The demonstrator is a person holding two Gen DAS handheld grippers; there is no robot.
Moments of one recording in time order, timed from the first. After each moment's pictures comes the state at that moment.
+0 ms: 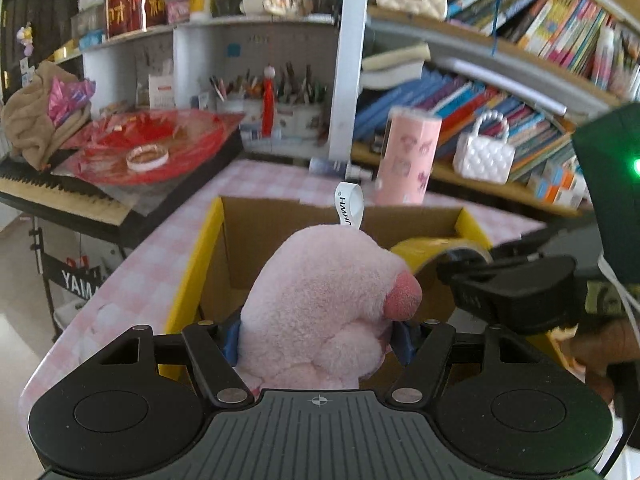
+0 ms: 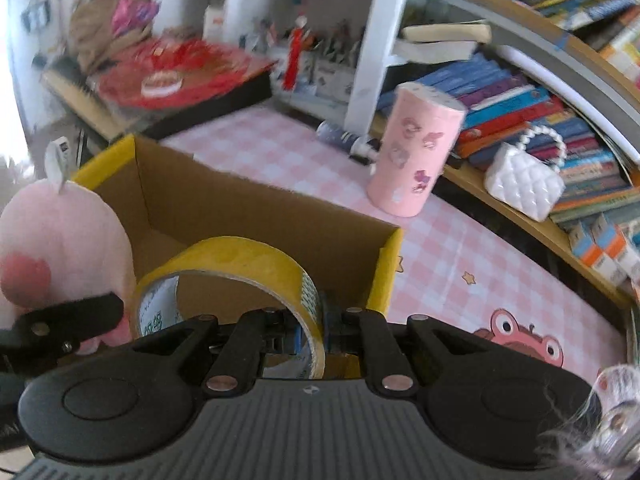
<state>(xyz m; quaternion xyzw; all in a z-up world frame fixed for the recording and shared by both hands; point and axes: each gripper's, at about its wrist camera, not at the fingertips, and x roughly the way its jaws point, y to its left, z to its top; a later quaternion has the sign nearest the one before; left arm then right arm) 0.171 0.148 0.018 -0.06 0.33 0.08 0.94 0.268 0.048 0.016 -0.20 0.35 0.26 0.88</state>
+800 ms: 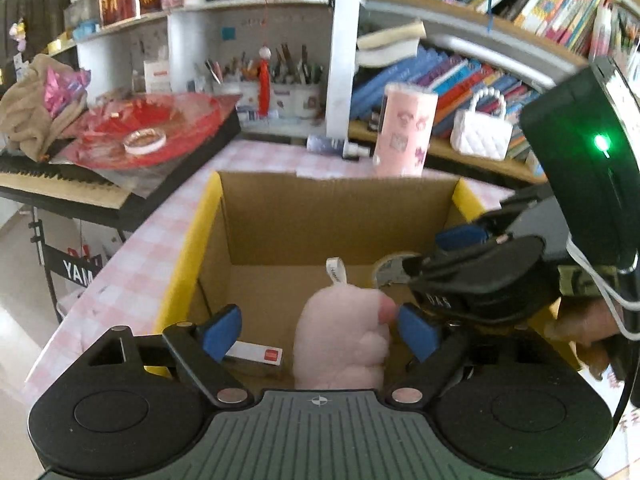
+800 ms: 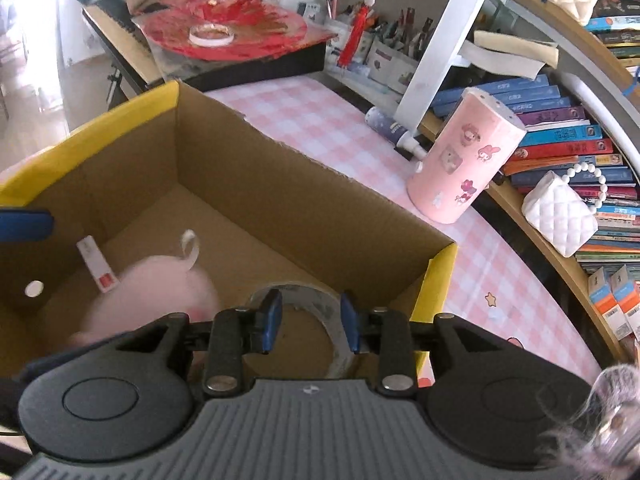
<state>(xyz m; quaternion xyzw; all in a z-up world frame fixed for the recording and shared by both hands) 0.154 0.145 0.021 -0.06 0.34 0.07 0.93 0.264 0.071 0.006 -0.27 0.35 0.30 0.84</state>
